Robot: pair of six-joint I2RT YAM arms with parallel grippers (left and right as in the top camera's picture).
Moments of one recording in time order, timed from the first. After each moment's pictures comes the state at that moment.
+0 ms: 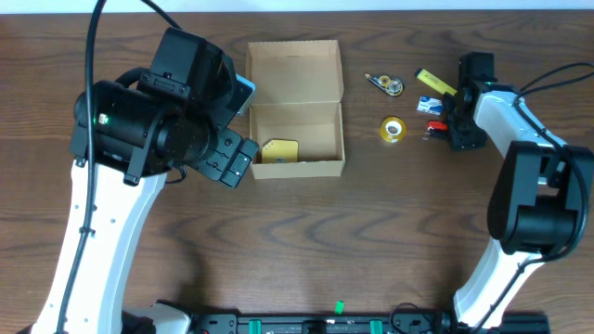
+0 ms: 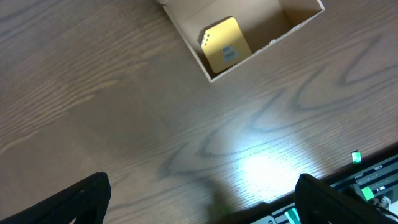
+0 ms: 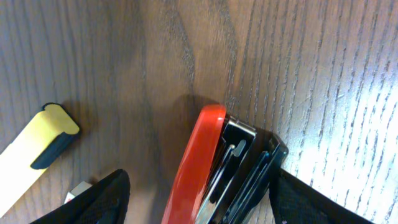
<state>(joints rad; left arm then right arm) -0.39 1.52 2.00 -1.69 -0.01 0.17 -0.10 2.06 1.39 -0.63 0.22 1.36</state>
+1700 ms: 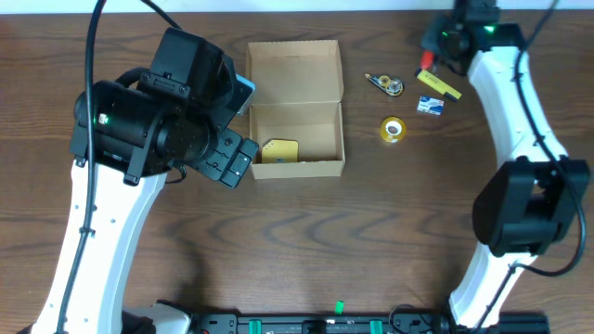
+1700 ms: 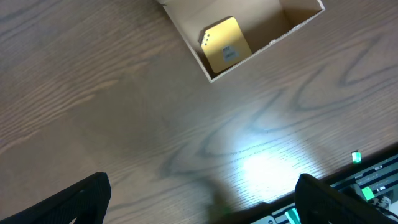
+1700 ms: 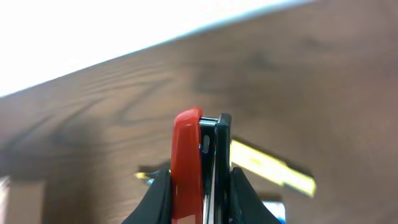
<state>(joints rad) -0.39 1.52 2.00 -1.69 -0.01 0.17 0.06 2.05 1.88 -0.65 0.06 0.26</state>
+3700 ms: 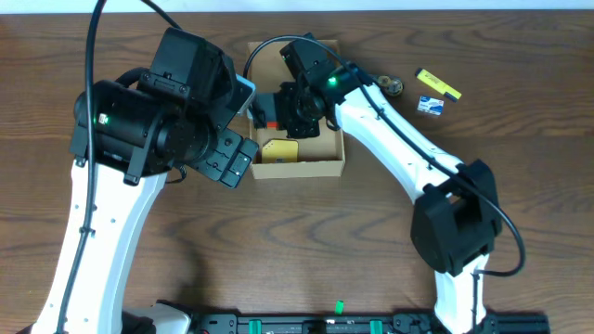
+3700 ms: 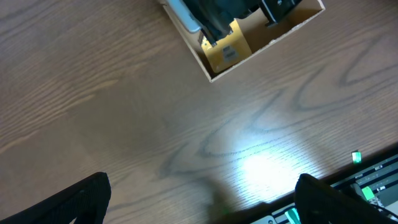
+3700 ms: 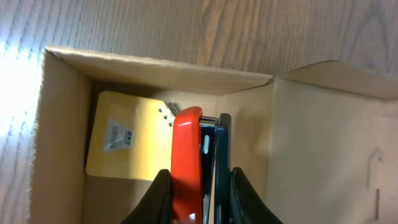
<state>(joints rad) -0.39 1.52 2.00 -1.69 -0.01 0.17 0.59 2.09 1.82 -0.84 -0.29 -1.09</state>
